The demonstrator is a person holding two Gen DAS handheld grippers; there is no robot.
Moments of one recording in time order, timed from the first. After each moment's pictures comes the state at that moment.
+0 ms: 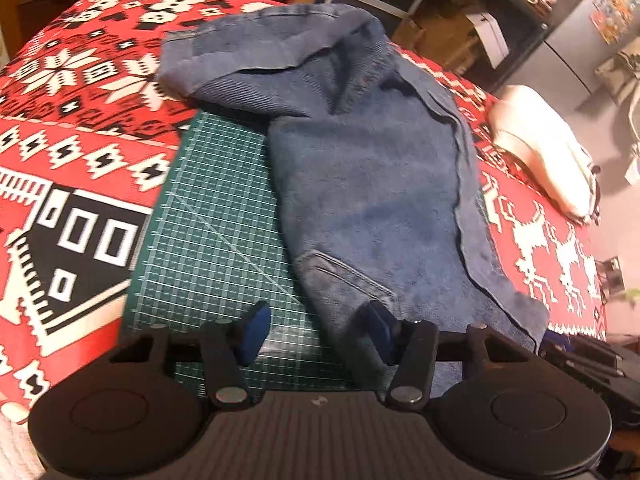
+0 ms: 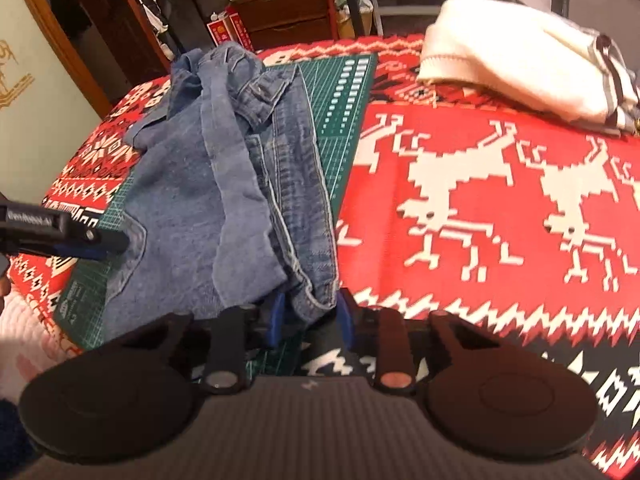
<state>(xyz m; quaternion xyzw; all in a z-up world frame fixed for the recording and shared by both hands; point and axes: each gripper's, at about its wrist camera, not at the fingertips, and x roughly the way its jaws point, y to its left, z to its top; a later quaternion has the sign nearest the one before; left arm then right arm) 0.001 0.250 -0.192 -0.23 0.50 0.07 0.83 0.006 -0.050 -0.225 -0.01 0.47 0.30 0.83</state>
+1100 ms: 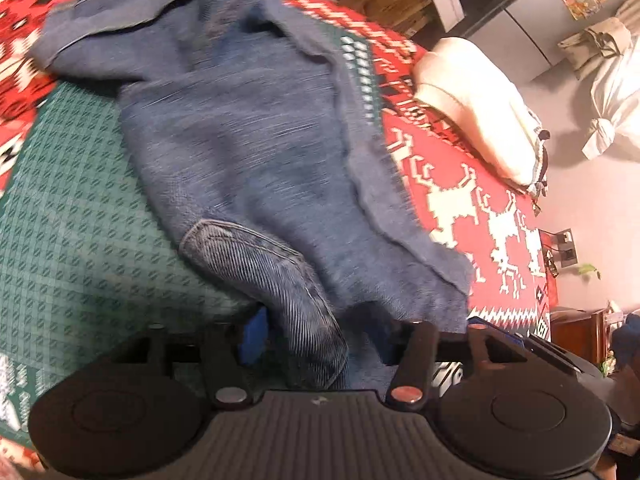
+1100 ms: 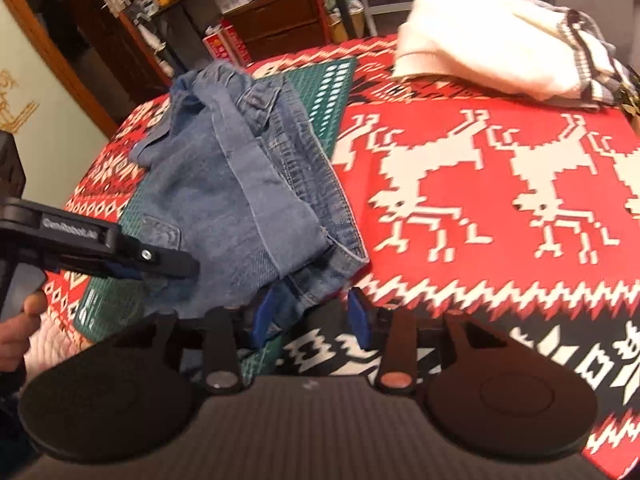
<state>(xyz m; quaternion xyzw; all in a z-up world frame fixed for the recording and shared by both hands) 0.052 0.176 -0.197 -0.27 0.53 -0.01 0.80 0.008 -0.094 -0.217 0.04 0.47 0.30 0.83</state>
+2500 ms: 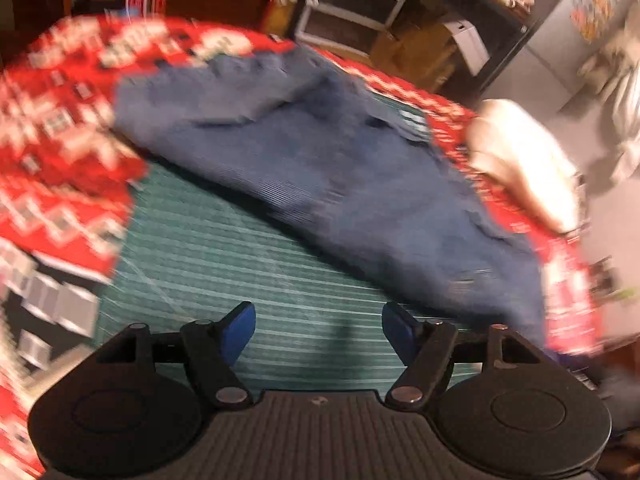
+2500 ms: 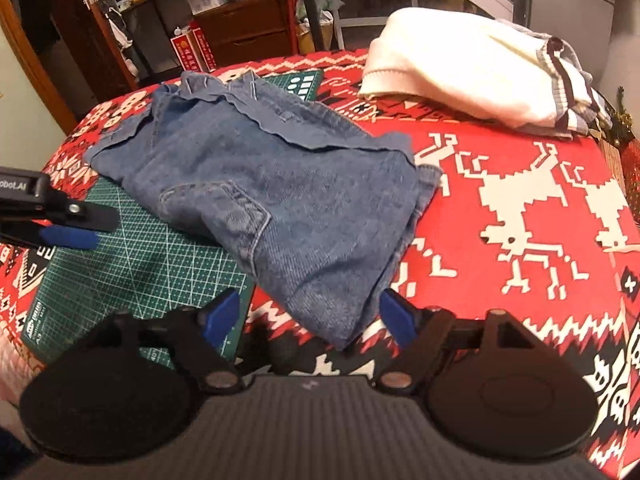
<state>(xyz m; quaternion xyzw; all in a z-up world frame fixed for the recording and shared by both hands) 0.036 0.237 -0.179 -0.19 0.48 0.07 0.86 0.015 -0.071 -0.225 -0.02 0.46 0.25 0.85</state>
